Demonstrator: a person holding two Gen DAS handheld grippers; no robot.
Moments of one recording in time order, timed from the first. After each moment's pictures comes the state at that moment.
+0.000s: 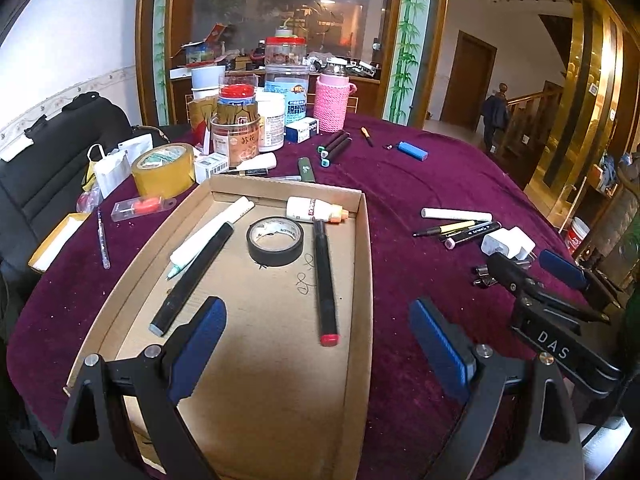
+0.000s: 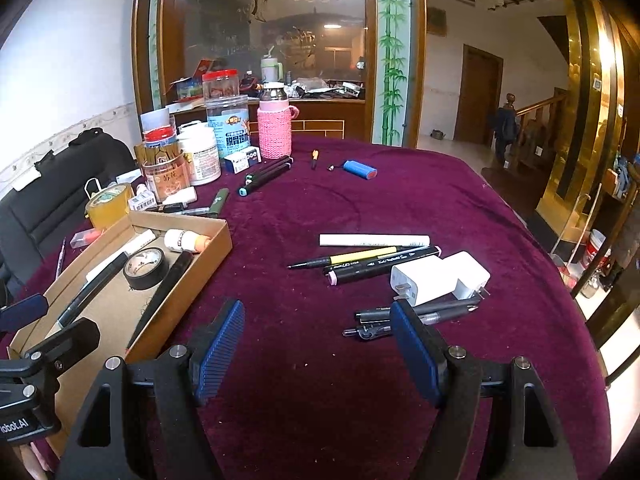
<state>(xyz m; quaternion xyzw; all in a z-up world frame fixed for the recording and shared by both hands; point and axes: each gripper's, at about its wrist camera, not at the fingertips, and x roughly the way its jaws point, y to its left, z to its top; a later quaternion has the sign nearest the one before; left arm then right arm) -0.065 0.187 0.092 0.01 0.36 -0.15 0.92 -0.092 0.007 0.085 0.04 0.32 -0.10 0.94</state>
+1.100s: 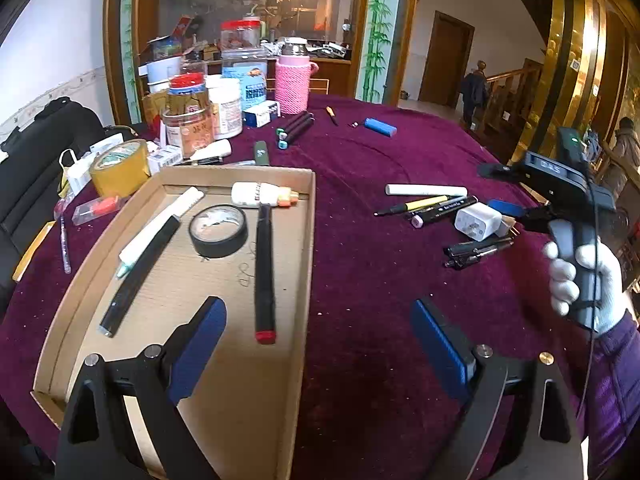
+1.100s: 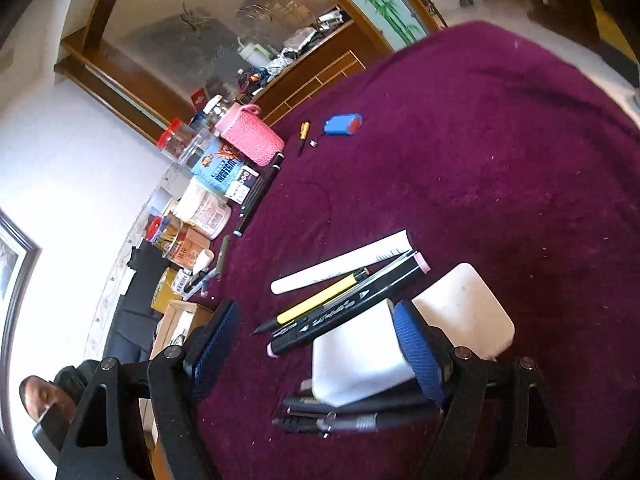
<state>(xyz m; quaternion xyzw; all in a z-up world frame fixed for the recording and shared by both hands) -0.061 0.141 0.080 0.03 0.38 -0.19 0.90 0.005 -0.207 0.026 0.35 0.36 0.09 0.86</state>
